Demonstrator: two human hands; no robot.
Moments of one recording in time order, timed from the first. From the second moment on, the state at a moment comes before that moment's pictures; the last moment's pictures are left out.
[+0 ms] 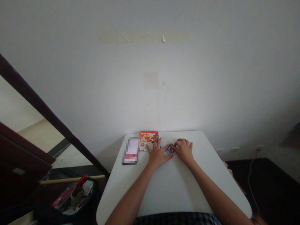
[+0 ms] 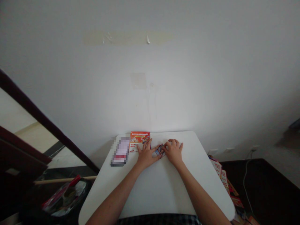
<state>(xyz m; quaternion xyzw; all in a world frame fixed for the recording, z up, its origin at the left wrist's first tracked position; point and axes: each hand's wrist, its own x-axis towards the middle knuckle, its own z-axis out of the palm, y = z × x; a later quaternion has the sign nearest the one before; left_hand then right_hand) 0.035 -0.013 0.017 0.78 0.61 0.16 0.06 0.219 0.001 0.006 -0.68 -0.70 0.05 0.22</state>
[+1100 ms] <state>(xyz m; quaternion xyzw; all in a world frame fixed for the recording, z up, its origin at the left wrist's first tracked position) 0.043 -0.016 0.023 0.76 0.64 0.13 0.06 0.213 0.004 0.012 -0.70 -0.69 0.04 0.20</state>
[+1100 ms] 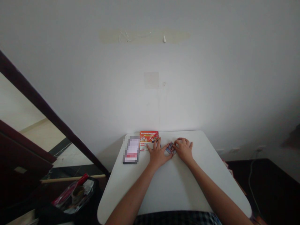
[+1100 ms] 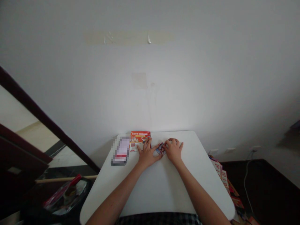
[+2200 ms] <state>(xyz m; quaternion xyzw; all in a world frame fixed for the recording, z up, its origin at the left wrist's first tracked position) 0.043 -0.022 0.026 0.77 0.61 0.16 0.05 0.224 0.011 0.005 -0.69 -0.68 0.08 0.24</state>
